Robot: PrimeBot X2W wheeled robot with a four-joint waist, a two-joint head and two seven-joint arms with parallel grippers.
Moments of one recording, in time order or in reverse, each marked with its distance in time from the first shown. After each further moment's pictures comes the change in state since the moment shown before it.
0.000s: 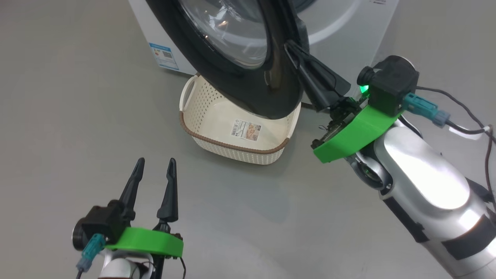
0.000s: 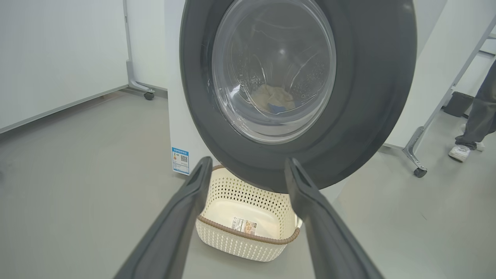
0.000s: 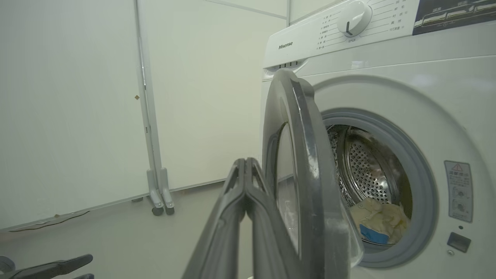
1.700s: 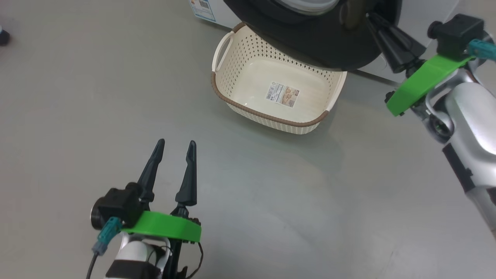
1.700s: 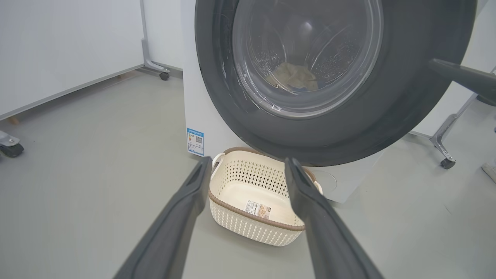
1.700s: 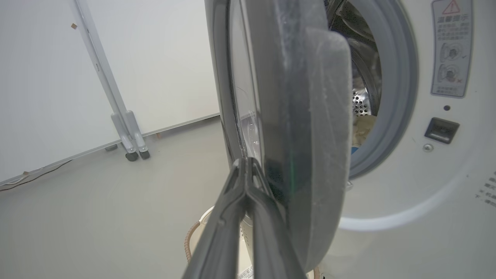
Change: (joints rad) left arm -0.082 -0.040 -0.058 0.008 -0.009 0.000 0.000; right arm -0.154 -0.095 -0.128 0.427 -0.035 0.000 0.000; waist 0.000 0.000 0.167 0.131
